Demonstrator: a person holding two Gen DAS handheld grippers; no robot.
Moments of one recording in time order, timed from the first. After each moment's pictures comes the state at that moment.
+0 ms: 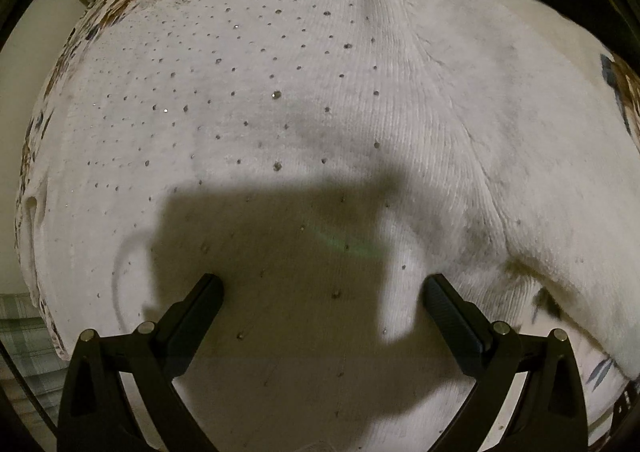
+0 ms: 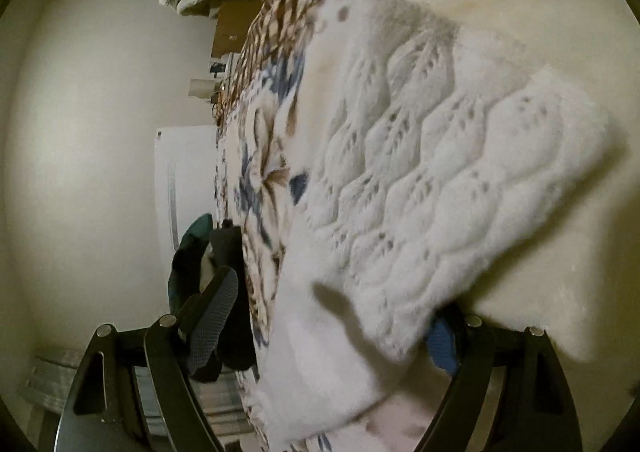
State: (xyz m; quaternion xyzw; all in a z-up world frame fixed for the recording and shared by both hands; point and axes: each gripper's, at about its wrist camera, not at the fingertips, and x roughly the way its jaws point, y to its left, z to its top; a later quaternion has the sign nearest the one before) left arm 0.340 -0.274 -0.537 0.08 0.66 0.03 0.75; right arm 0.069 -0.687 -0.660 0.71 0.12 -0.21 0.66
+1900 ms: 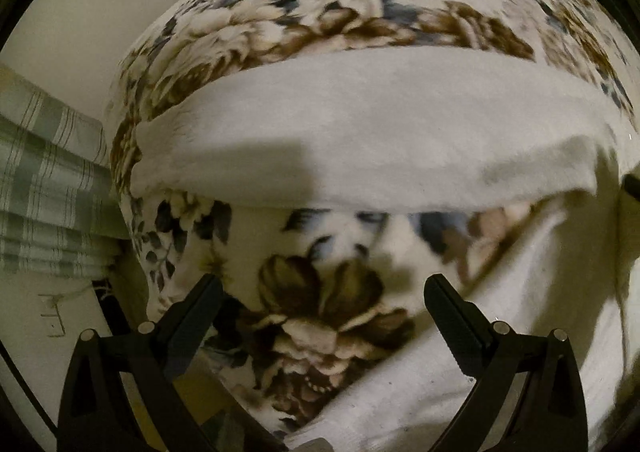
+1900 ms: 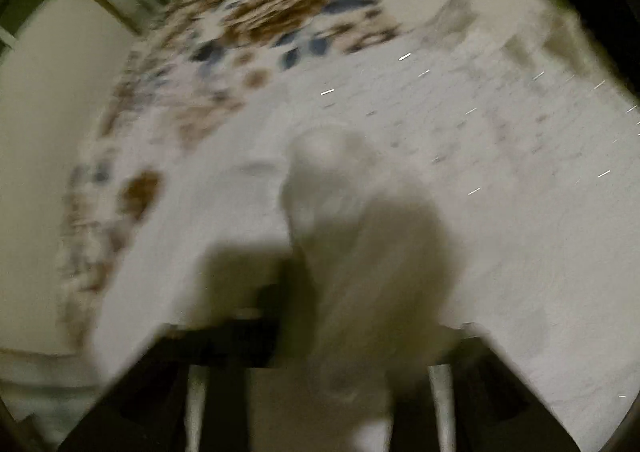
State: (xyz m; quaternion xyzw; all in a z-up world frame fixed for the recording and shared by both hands) left arm 0.273 0.238 -0.497 -0.14 0.61 0.30 0.72; right arm 0.497 0.005 -0.587 0.18 0.59 0.10 0.78
